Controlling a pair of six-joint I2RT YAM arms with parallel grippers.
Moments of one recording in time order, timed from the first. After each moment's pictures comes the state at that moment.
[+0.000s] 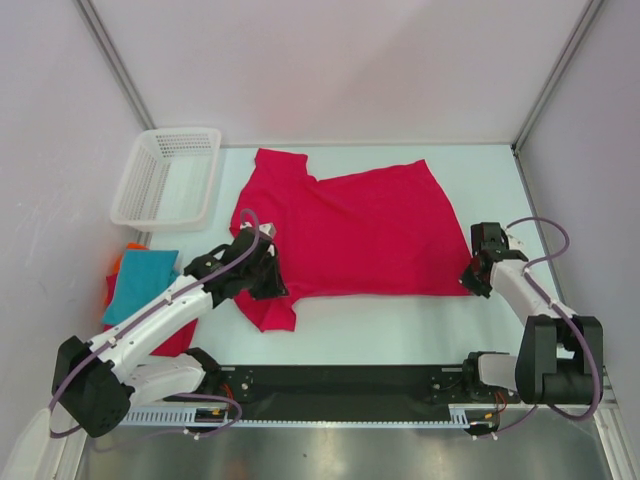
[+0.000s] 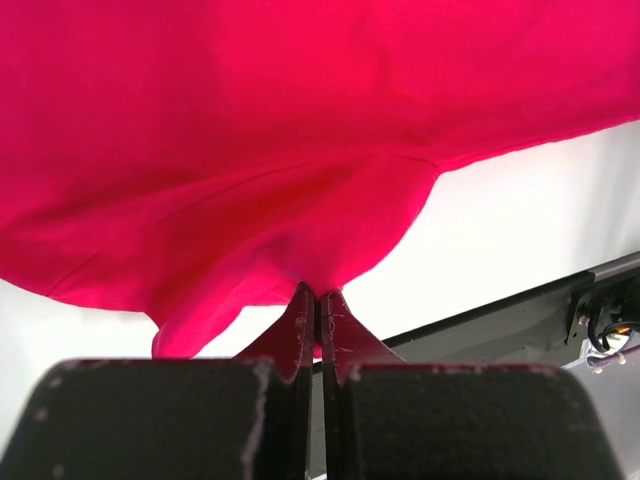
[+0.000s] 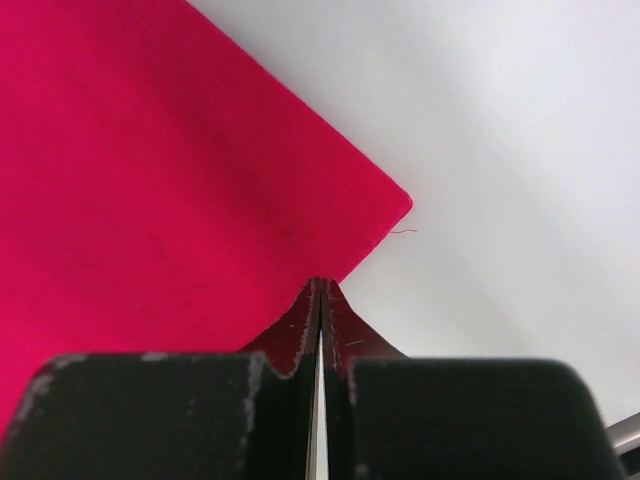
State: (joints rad) left arm -0.63 1.08 0.81 -0.70 0.06 -0.69; right arm -0.01 1.27 0.68 -0.59 0.28 0.66
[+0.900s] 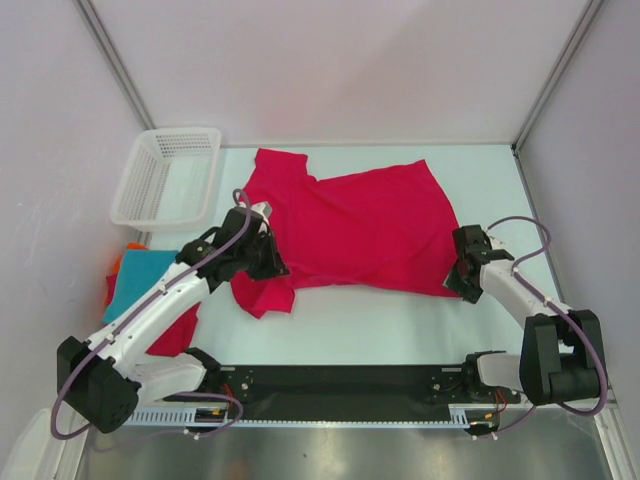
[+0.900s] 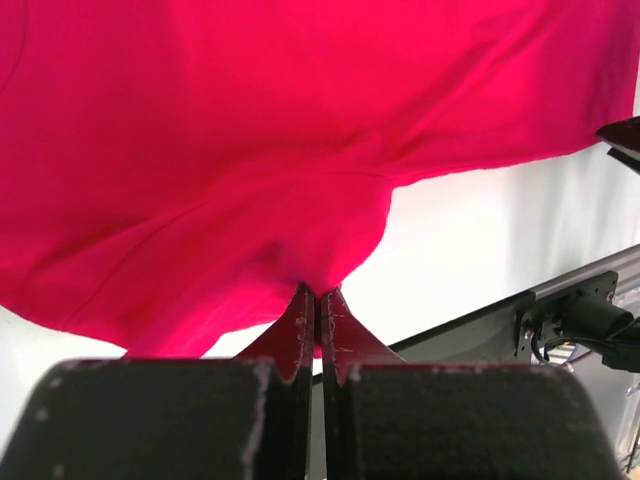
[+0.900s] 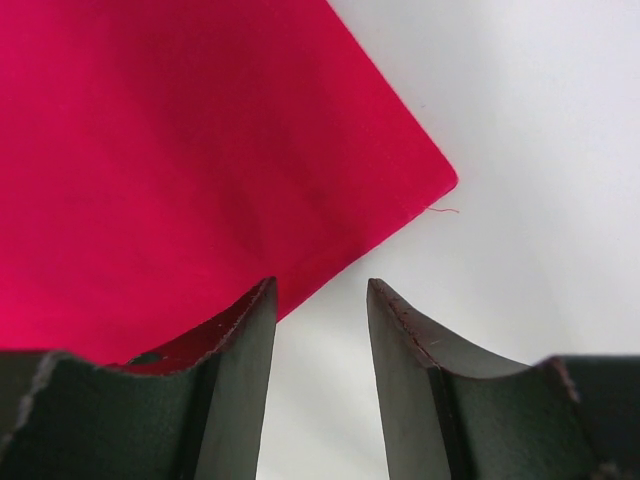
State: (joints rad) left arm -0.55 1.11 0.93 -0.70 0.12 -0.65; right arm 0.12 1.27 0.67 -0.62 0.28 0.69
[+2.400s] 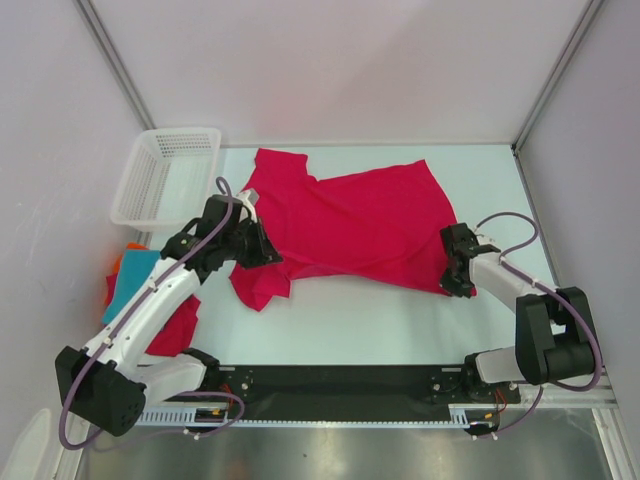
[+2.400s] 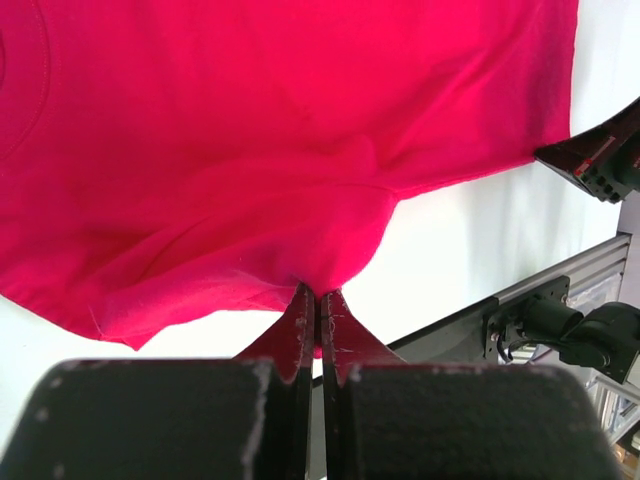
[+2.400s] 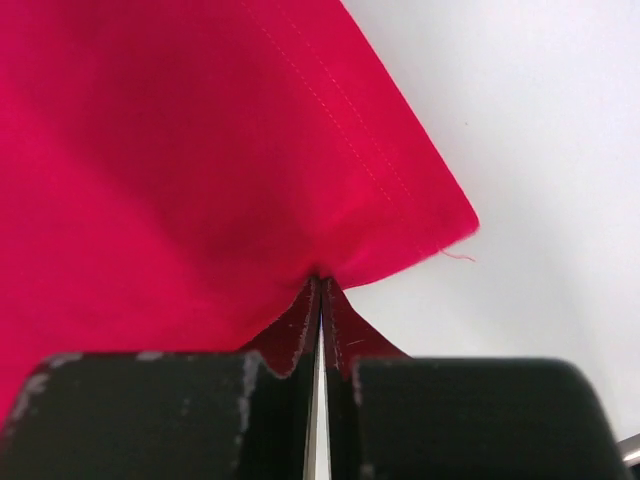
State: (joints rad) left arm -0.40 1.12 0.99 -0.70 0.25 -0.58; right arm 0.19 1.38 0.69 -0.58 0.33 0.73
